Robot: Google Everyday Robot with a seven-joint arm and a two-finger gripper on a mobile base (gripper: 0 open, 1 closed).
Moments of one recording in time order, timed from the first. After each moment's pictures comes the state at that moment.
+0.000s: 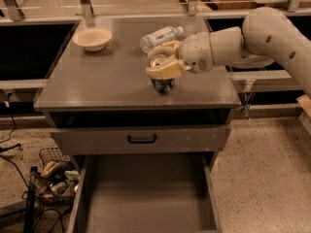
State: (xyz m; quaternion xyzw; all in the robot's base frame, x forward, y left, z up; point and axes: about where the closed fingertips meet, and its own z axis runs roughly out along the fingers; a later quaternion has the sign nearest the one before) arm 0.605 -0.007 0.920 -0.58 0.57 0.33 0.48
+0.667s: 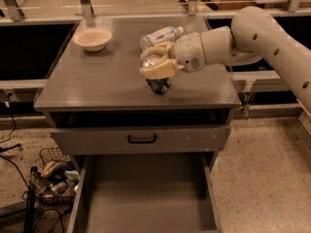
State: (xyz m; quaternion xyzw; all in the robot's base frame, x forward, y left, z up) arm 0.611 0.007 0.909 -0.59 0.57 0.36 0.45
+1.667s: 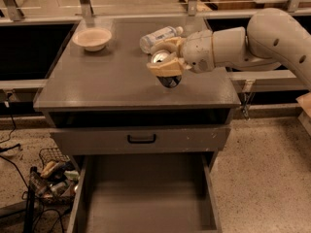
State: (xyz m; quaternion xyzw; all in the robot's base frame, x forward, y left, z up) arm 0.606 -0.008 0.932 -0.57 0.57 0.29 0.52
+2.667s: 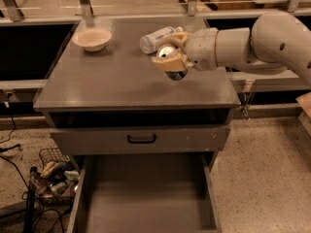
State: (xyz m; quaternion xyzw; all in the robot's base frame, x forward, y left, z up) arm 0.625 -0.025 0.939 -0.55 0.58 0.22 0.56
